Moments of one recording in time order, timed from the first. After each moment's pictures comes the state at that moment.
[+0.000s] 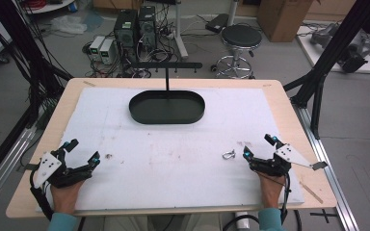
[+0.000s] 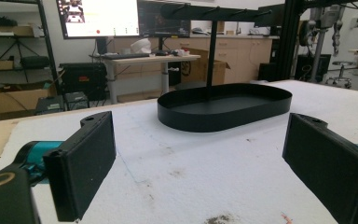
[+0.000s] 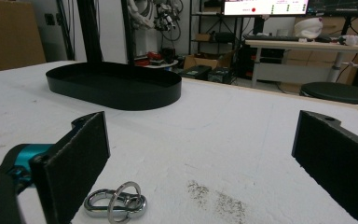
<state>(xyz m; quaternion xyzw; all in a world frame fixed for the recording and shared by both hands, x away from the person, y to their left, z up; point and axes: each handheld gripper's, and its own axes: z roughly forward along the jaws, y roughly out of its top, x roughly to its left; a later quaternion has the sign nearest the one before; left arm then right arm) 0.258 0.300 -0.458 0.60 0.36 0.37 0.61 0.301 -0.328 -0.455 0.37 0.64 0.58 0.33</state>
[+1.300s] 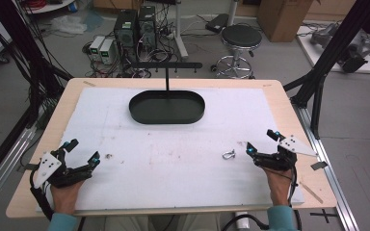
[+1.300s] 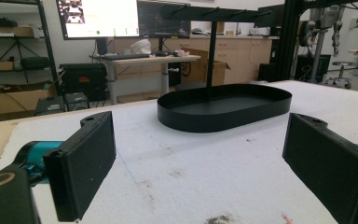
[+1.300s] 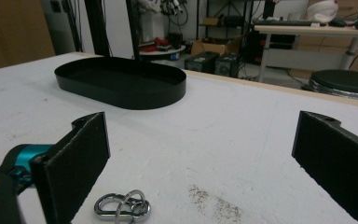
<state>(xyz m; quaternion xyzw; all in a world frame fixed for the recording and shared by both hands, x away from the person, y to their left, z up) 0.258 0.300 -0.458 0.60 0.36 0.37 0.61 0.307 -0.334 -0.421 0.38 0.68 0.56 0.30</state>
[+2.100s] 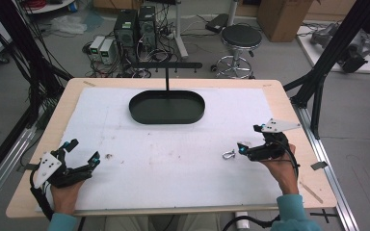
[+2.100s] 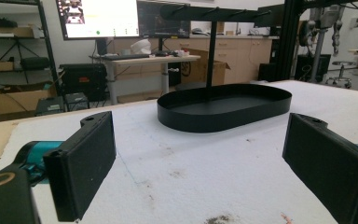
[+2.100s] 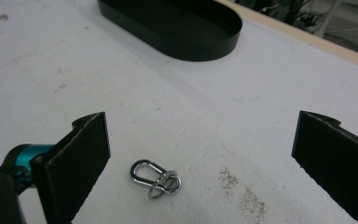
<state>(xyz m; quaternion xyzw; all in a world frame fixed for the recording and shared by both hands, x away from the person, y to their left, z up) 0.258 0.300 -0.458 0.60 0.36 0.37 0.61 0.337 -0.307 -0.381 0.32 0.81 0.44 0.20</state>
